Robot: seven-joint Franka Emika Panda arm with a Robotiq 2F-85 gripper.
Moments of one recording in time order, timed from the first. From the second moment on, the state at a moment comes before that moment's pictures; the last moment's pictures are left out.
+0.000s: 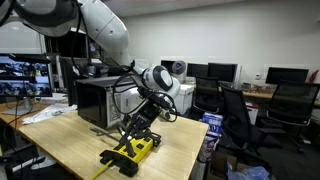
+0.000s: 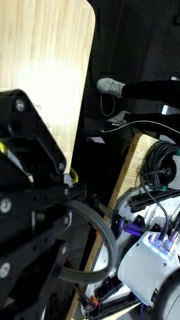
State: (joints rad) arm -0.34 0.81 -0.09 -1.45 -0.29 1.25 -0.68
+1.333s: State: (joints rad) arm -0.35 0.84 -0.08 -1.42 -0.29 1.25 -0.70
